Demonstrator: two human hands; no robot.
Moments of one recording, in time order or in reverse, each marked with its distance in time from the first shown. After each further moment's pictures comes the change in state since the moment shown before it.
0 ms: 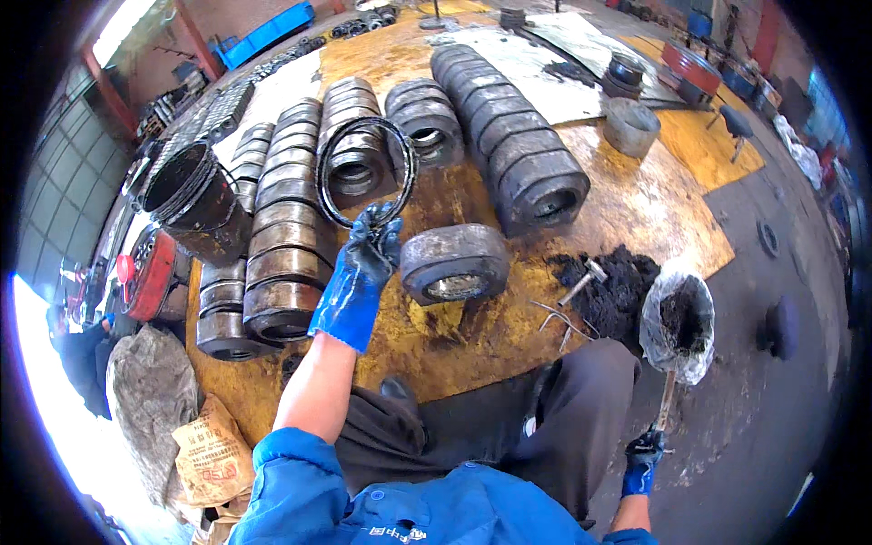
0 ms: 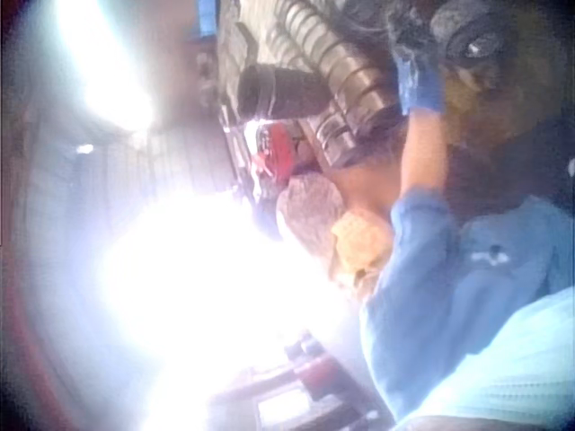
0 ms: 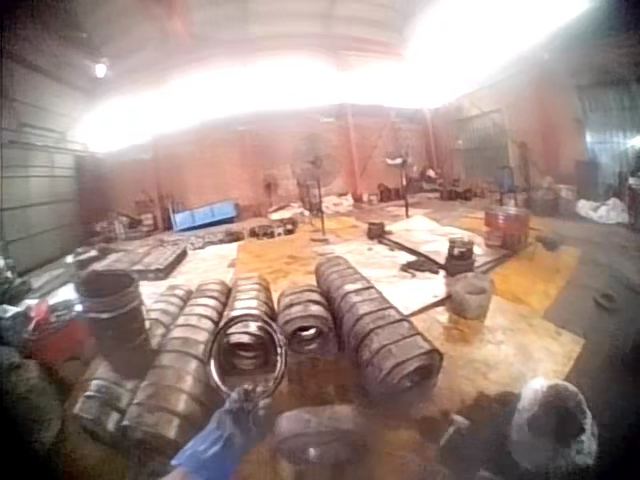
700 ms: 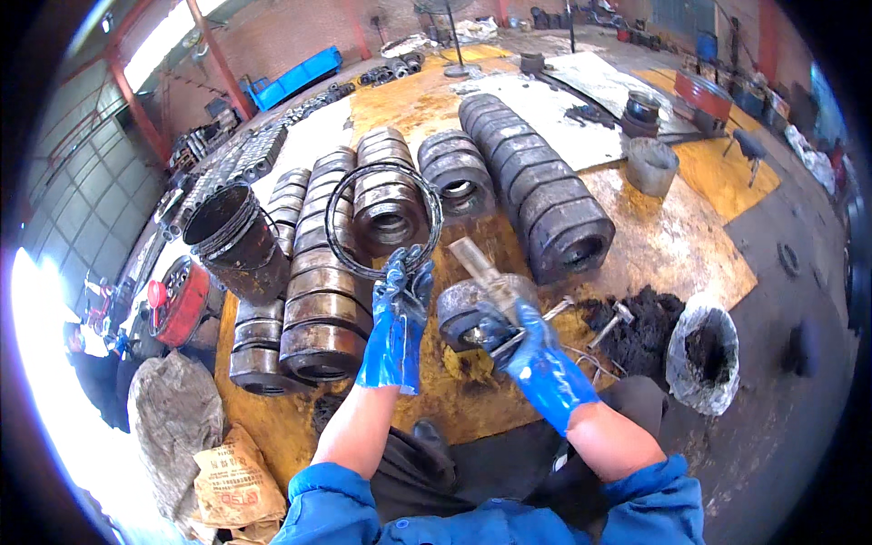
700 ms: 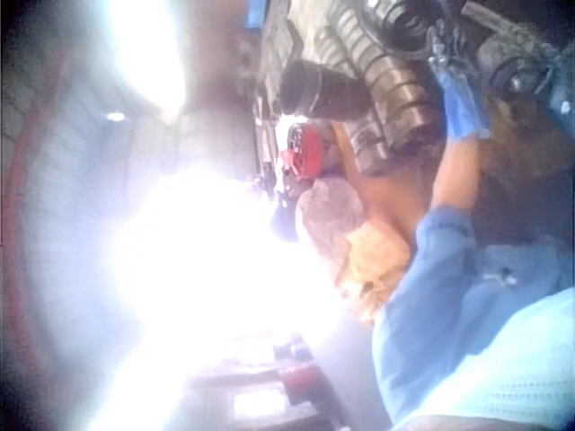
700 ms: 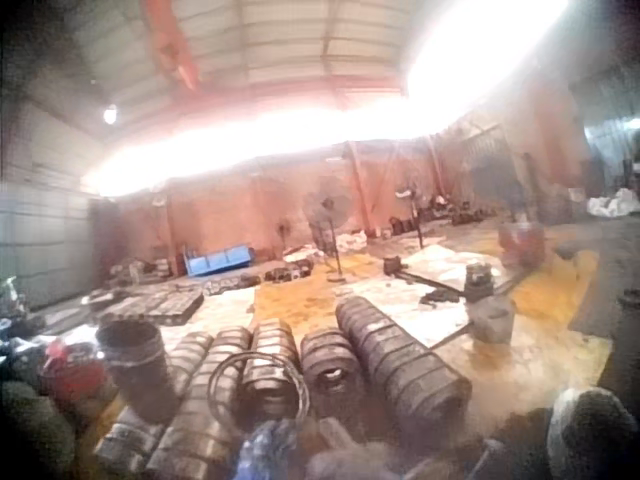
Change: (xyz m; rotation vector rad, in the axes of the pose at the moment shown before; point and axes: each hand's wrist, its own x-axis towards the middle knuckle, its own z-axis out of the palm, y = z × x) left_hand -0.040 -0.006 0.077 0.088 -0.035 0.264; right_hand -0.126 0.191 0.600 -0.018 -0.543 0.718
